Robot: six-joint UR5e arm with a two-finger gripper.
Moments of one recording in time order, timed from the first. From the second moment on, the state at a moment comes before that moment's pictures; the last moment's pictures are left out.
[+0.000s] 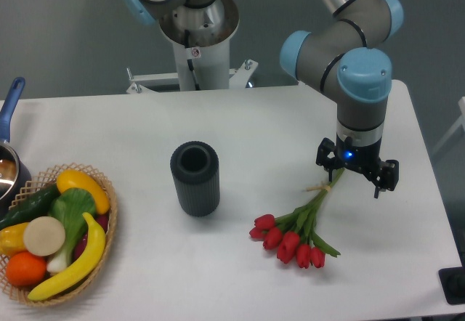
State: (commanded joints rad) arm 2.69 -1.98 -1.60 -0.87 1.57 1.23
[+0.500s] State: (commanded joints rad) arm 2.68 -2.00 -1.66 -0.79 1.57 1.23
